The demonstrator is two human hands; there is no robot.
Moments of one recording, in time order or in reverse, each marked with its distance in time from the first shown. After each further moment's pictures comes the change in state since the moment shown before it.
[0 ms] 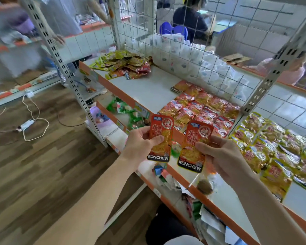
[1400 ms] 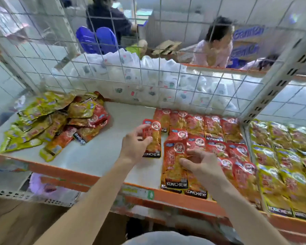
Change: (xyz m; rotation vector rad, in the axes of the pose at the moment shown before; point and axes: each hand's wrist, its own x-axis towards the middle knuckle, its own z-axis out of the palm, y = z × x) left_hand 0.354 0.023 0.001 0.445 -0.356 0.224; right_hand 0.202 -0.016 0.094 -0.217 0.512 -0.020
